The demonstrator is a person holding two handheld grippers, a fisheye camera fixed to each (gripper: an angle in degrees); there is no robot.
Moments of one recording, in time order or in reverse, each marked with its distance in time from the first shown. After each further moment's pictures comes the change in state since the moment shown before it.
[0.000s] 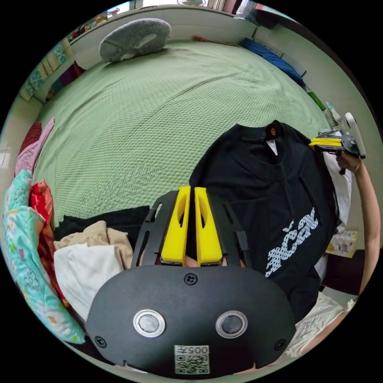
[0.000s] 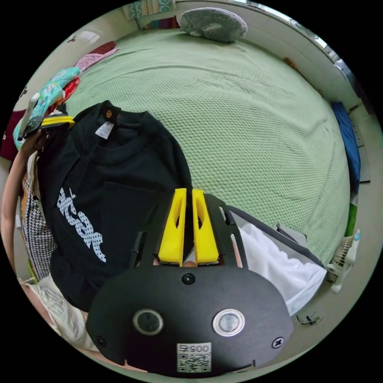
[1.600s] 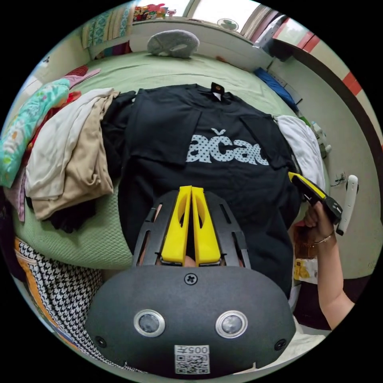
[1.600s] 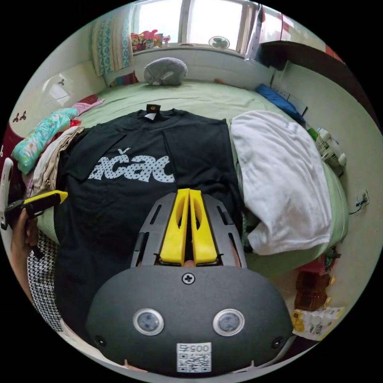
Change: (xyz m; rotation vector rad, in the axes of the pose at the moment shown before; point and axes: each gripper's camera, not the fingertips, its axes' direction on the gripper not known) left arm 0.208 0.268 0.079 0.127 0.111 -0.320; right arm -0.163 0.282 -0.001 0.315 0.053 0.429
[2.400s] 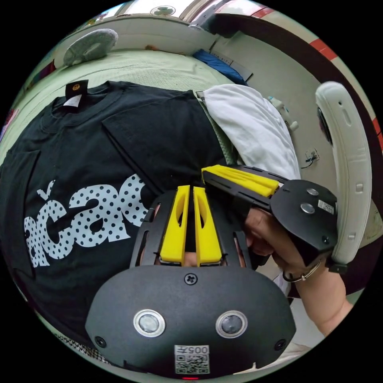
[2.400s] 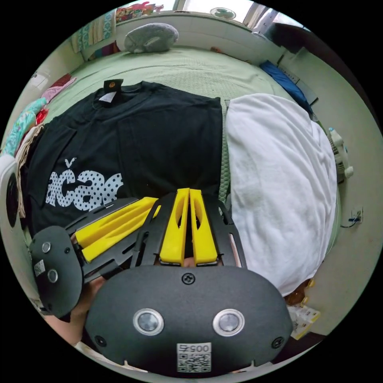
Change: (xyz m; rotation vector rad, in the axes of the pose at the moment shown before) left arm 0.225 -0.047 0.160 -0.030 0.319 0.233; right arm 0.054 -0.080 0.084 -0.185 0.094 0.006
